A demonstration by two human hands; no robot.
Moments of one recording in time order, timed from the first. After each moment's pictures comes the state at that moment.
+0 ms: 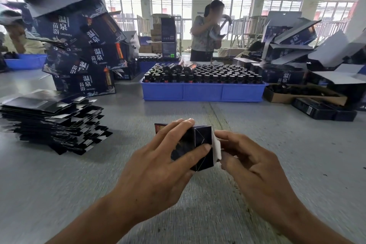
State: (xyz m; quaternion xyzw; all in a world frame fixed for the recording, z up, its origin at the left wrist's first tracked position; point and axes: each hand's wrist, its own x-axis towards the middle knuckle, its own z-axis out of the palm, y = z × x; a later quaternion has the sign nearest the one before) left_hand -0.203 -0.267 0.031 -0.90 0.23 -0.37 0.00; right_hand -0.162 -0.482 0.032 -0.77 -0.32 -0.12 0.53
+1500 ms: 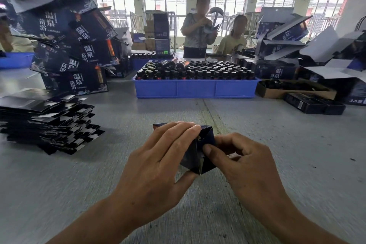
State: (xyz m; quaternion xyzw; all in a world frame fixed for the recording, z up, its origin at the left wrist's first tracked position) left_hand -0.203 -0.286 0.028 -0.88 0.24 -0.40 -0.09; right_hand -0.165 -0.477 0.034 -0.77 -0.25 -0.16 0.56
